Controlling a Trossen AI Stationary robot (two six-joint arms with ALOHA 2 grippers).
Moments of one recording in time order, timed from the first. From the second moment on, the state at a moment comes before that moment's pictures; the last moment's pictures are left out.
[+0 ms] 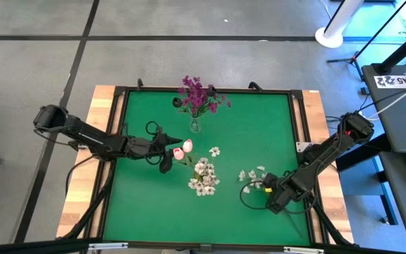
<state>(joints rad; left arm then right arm) -0.18 1.19 0.35 0.55 -0.50 -0.27 0.78 1.44 0.77 -0.78 -0.06 1.41</state>
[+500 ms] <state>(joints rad) -0.17 1.29 0.35 0.63 -0.50 -0.24 0.78 1.43 0.77 -0.81 -0.14 1.41</state>
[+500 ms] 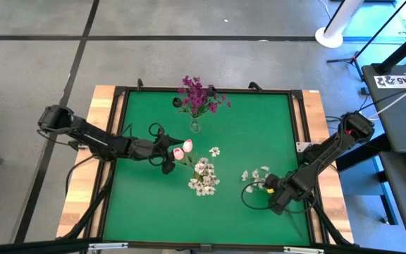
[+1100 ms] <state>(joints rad) -0.19 1.29 0.35 0.61 -0.50 -0.24 0.78 1.36 0.88 -1.05 -0.06 1.48</state>
